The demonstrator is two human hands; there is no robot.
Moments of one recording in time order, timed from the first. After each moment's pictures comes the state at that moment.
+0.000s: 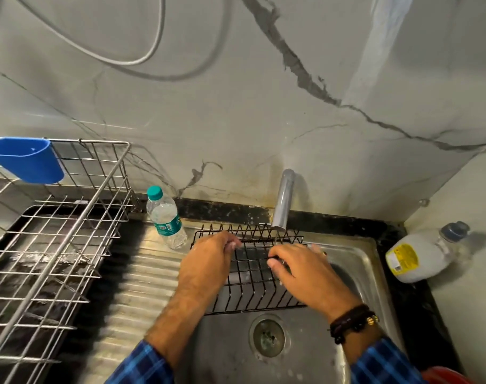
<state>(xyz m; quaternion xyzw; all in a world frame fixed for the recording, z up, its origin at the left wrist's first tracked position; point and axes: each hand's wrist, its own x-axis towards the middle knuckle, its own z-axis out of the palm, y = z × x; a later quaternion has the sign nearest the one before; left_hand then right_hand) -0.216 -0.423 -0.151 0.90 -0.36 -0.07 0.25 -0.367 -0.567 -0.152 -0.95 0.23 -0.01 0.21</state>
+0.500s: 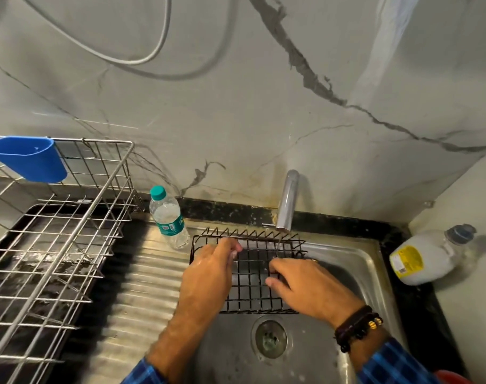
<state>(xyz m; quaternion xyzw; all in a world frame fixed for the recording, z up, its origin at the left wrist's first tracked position) -0.231 -0.405 -0.164 0.87 -0.40 0.00 0.28 -0.372 -0.559 -0.143 -0.96 0.17 0.07 0.22</state>
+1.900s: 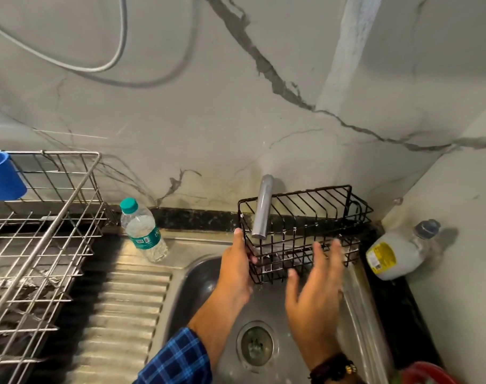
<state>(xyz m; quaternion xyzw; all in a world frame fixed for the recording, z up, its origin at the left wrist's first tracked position) -0.263 -0.508 -0.166 0.60 0.08 -0.44 0.66 -0.398 -0.542 -0.200 -0.82 0.45 -0.33 0.14</state>
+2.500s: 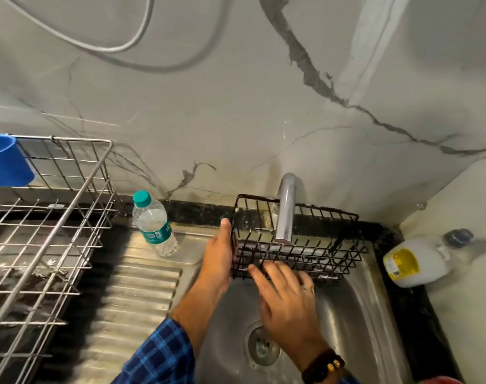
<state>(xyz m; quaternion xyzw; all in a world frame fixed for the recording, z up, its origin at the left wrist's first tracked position) -0.202 -0.487 -0.185 0.64 0.01 -0.38 0.67 -0.367 -0.522 -0.235 -0.95 0.23 -0.21 0.02</state>
